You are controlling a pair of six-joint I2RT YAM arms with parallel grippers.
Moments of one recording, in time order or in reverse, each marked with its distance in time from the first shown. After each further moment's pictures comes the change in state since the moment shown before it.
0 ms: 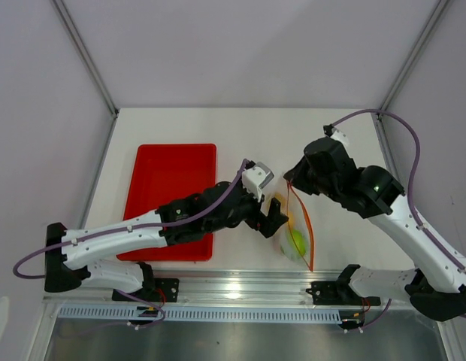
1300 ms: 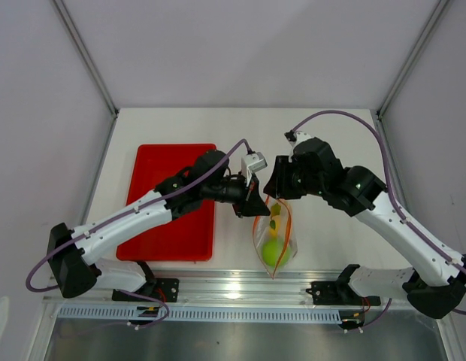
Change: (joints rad) left arm 0.330 0.065 -0.003 -0.043 0.768 0.042; right arm -0.010 0.022 -0.095 0.147 -0.342 -0.382
